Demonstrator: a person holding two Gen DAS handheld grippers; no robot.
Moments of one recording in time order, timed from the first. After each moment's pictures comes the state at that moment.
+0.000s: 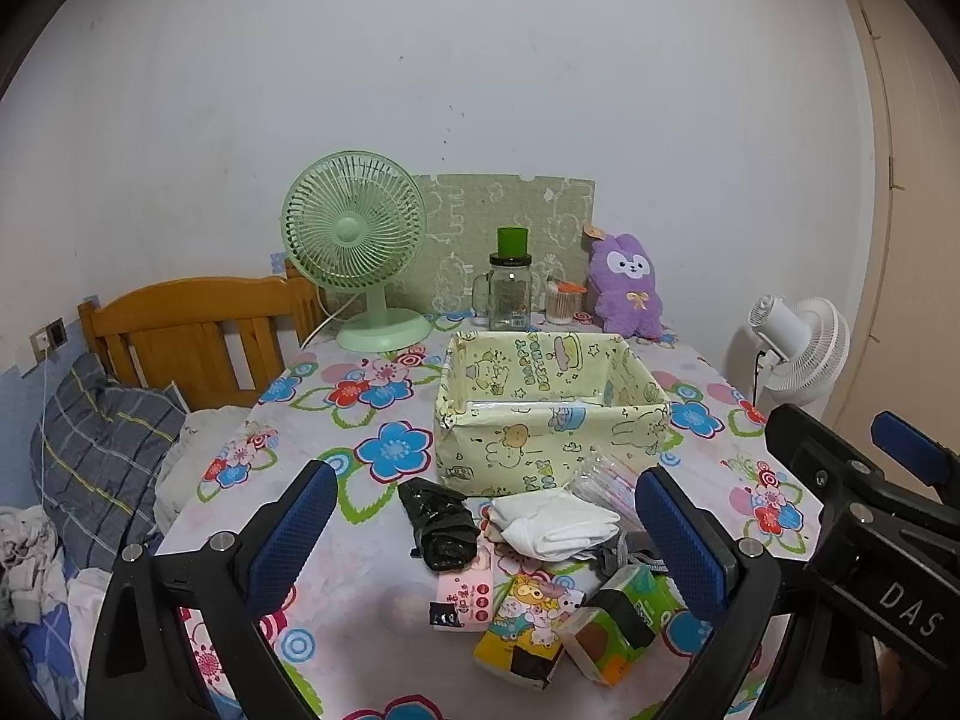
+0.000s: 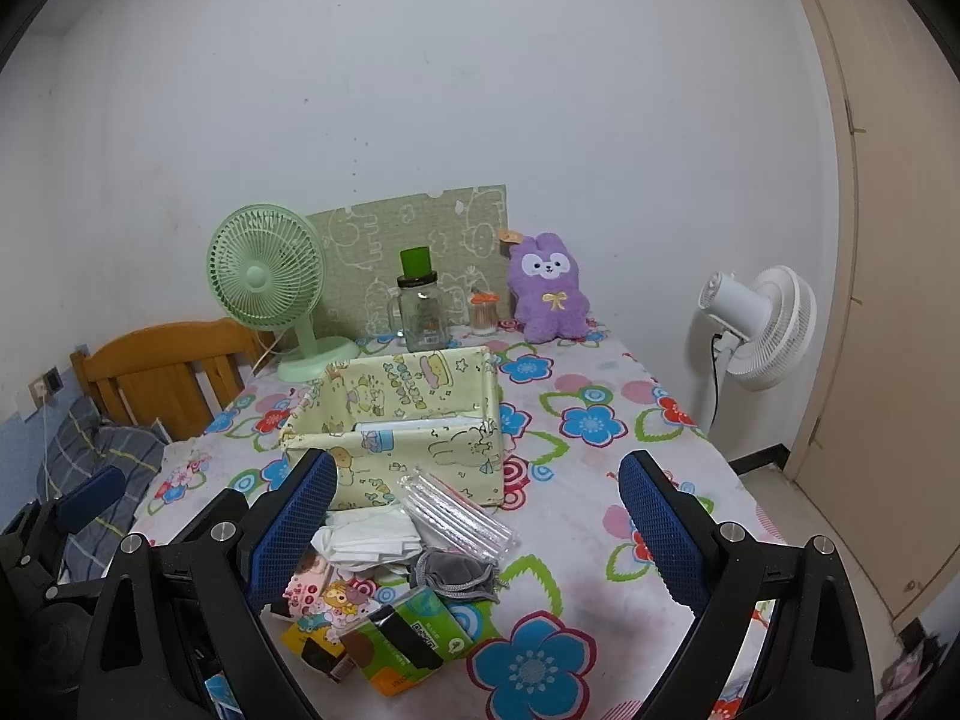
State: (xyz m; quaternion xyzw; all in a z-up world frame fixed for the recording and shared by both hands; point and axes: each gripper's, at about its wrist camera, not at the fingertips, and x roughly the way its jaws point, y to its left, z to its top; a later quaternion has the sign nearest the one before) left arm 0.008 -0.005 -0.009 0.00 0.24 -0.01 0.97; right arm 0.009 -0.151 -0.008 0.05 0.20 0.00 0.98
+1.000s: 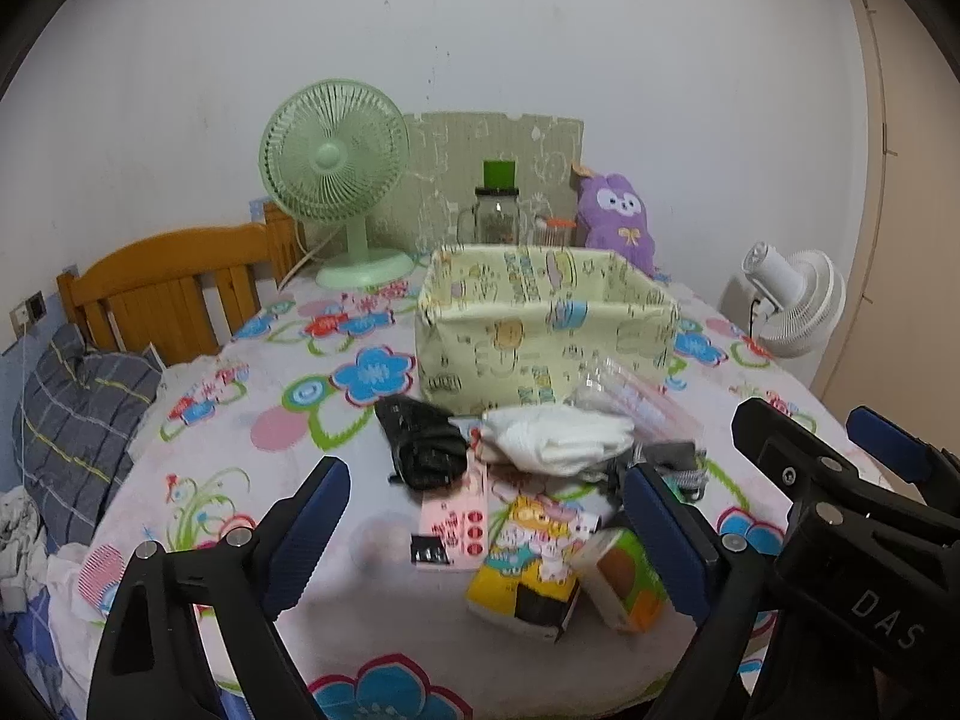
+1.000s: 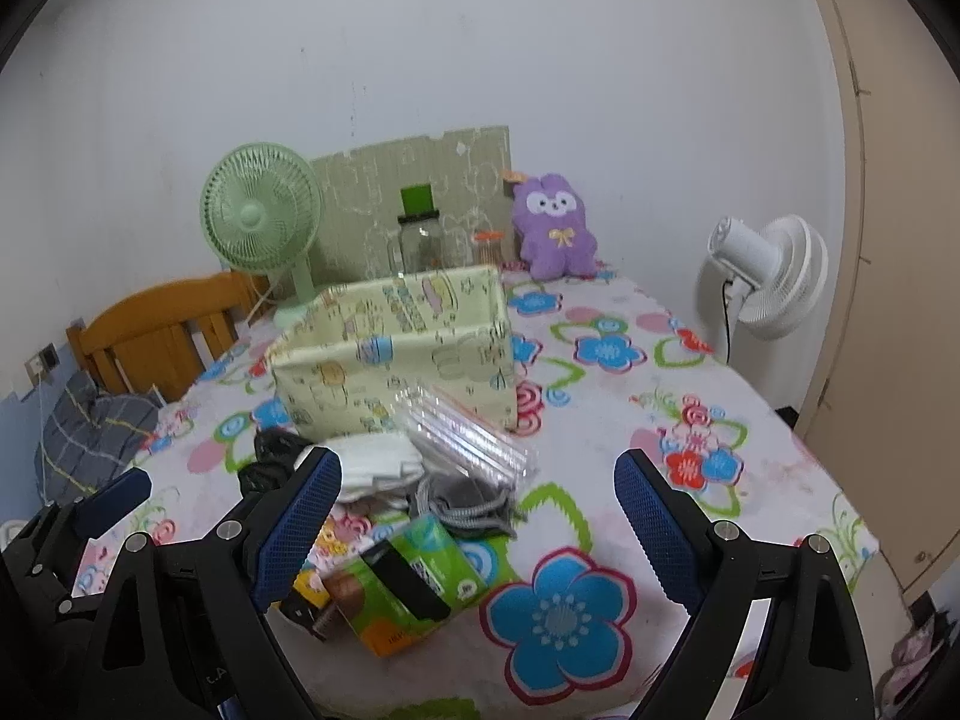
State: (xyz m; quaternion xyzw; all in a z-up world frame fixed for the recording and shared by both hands) left arm 0.012 0.000 -0.070 0.00 0.28 -0.03 0.96; right arm 0.015 -0.138 -0.070 0.06 0.25 0.01 0.97
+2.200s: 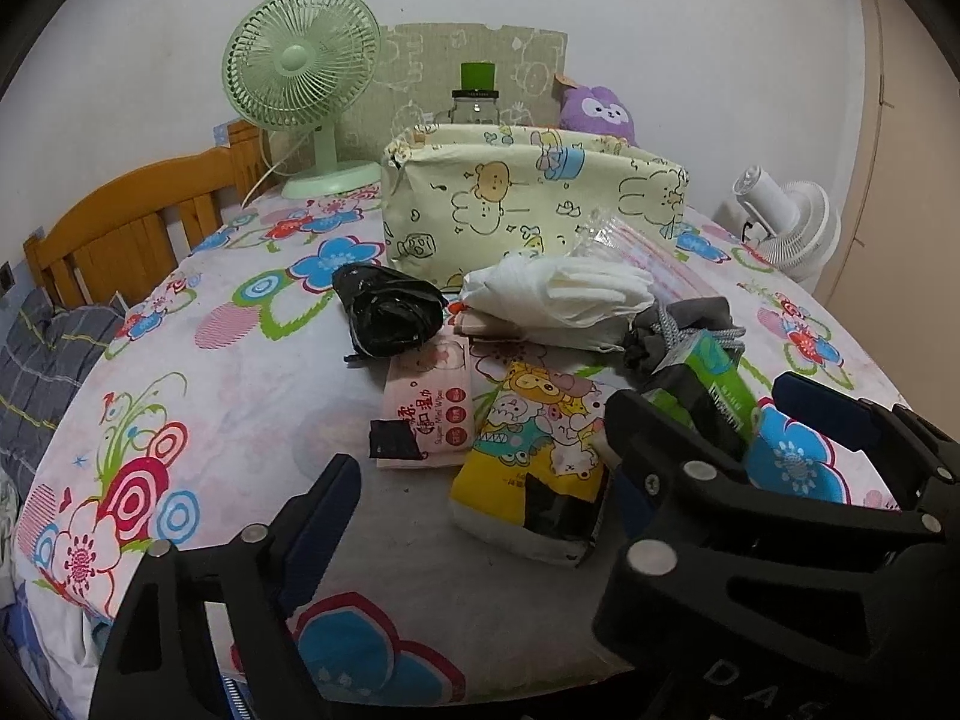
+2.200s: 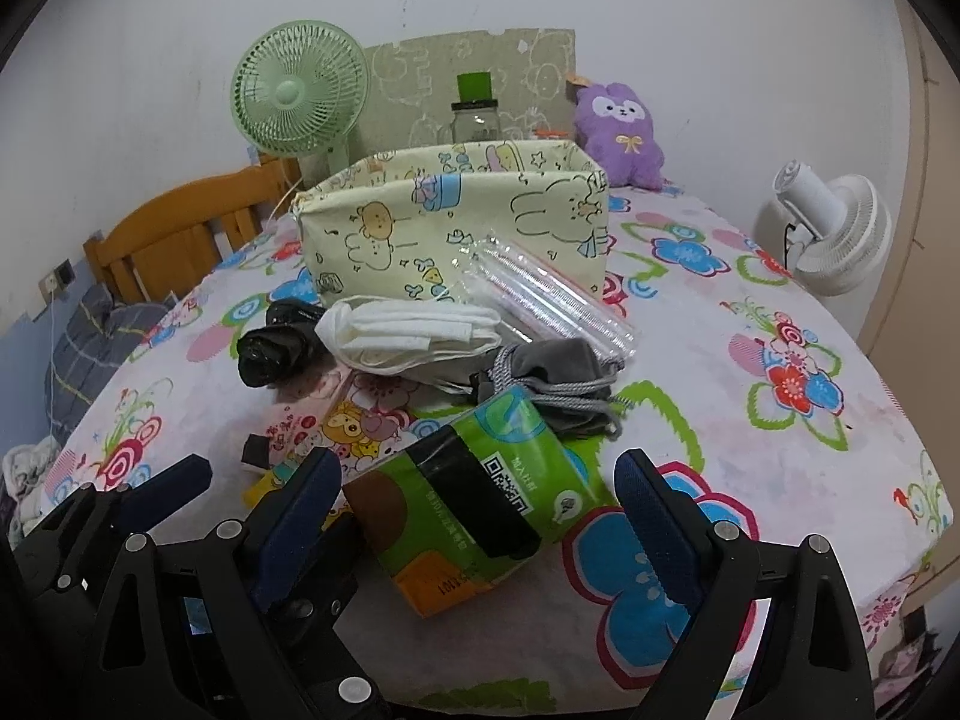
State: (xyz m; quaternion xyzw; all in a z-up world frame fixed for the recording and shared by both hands) left arm 0.024 0.000 -0.133 0.00 0.36 -0.06 0.93; right arm 0.045 -0.098 -0.134 0.03 0.33 0.06 0.94
